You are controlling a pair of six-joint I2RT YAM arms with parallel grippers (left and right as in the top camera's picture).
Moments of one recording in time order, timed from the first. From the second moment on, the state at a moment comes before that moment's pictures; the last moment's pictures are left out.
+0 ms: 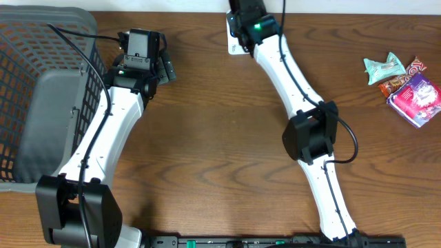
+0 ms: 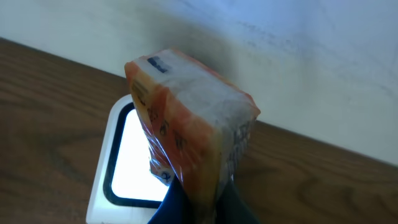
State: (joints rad) left arm -0.17 1.66 1.36 -0.63 -0.30 -0.41; right arm 0.44 2.59 2.58 -0.69 0.42 -0.09
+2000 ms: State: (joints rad) left arm -0.17 1.66 1.36 -0.63 -0.30 -0.41; right arm -0.35 2.49 2.36 -1.19 0.36 0.40
